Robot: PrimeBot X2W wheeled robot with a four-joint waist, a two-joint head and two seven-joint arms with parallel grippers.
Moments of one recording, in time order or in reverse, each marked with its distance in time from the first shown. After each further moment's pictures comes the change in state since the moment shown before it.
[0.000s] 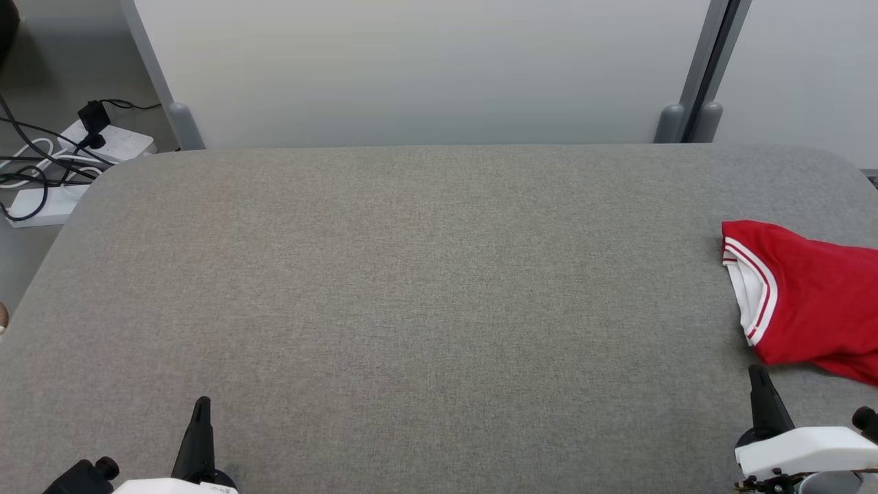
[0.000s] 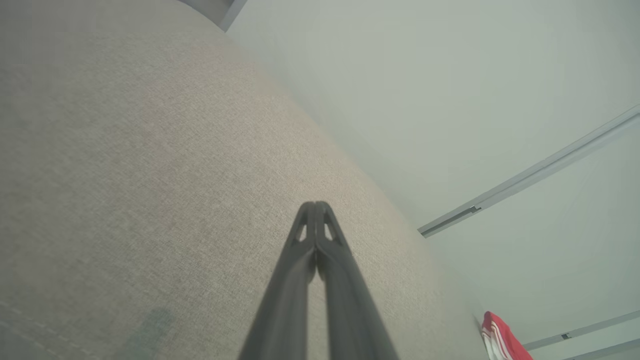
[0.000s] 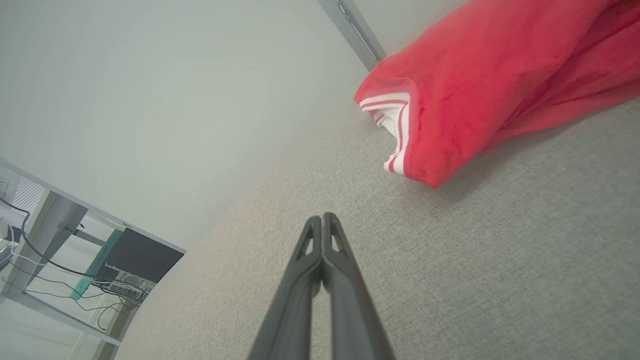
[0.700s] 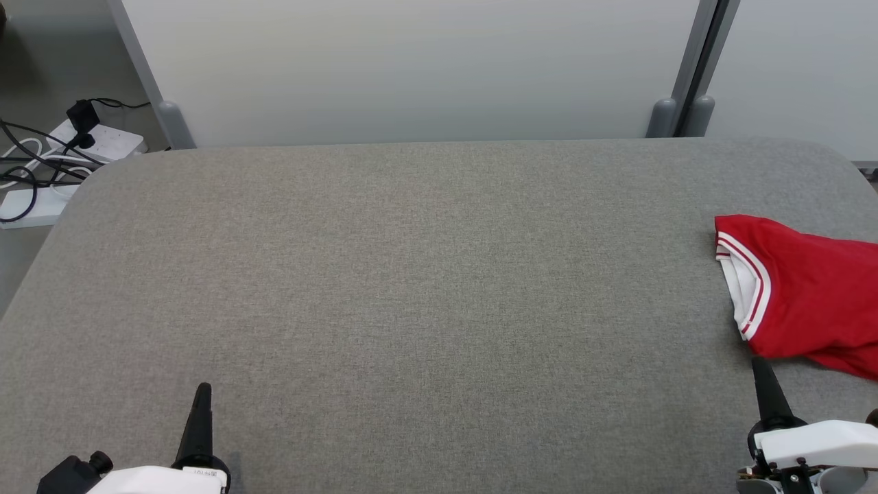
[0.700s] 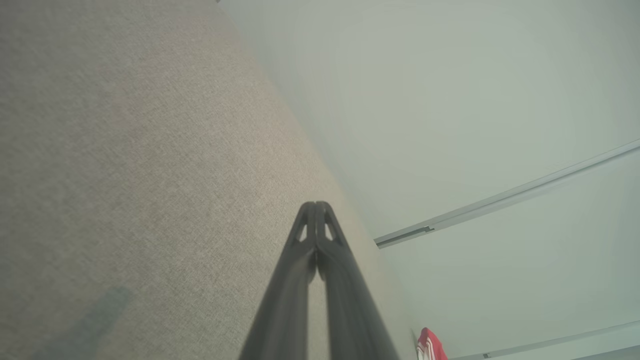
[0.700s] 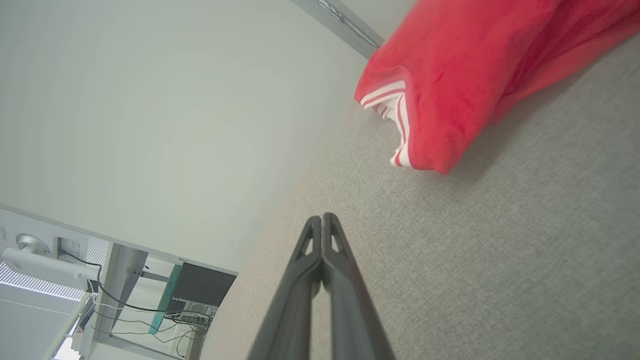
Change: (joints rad) left arm -0.022 0.001 -0.004 -0.018 -0.228 0.000 0.062; right arm 0.000 -0.001 -0.013 -0.050 0.256 0.000 0.058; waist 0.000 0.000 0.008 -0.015
